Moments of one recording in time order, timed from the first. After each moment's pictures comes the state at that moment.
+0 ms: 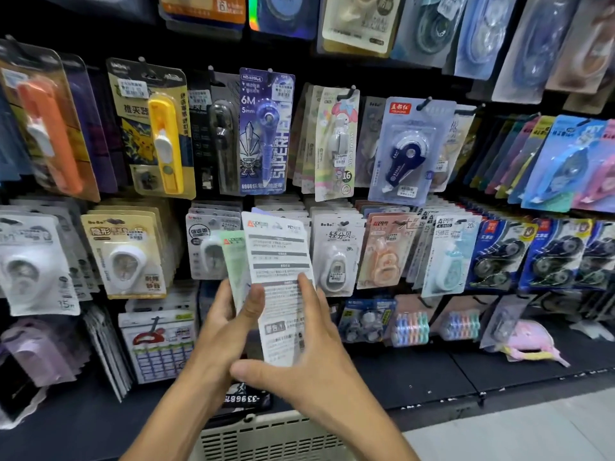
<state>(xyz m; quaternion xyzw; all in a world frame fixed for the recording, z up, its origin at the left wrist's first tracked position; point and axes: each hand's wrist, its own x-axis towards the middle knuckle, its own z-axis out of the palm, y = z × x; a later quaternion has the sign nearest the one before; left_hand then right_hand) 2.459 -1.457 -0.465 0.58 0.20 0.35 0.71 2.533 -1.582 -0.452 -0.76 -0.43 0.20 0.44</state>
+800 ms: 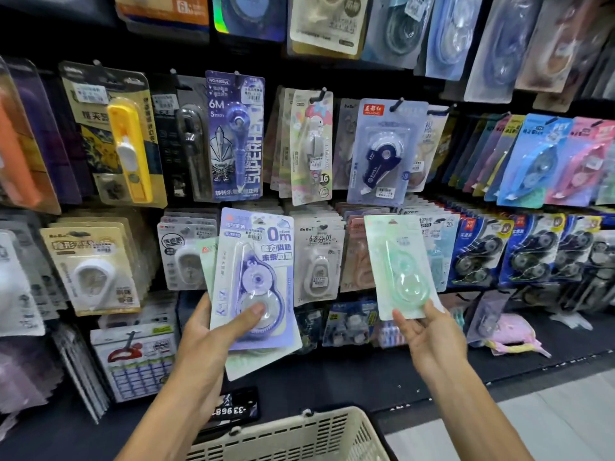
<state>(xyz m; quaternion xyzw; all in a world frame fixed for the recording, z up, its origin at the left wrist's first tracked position) 2.478 -1.452 -0.480 0.53 0.19 0.36 0.74 2.690 -1.647 -0.475 -0.44 0.06 0.17 0.88</state>
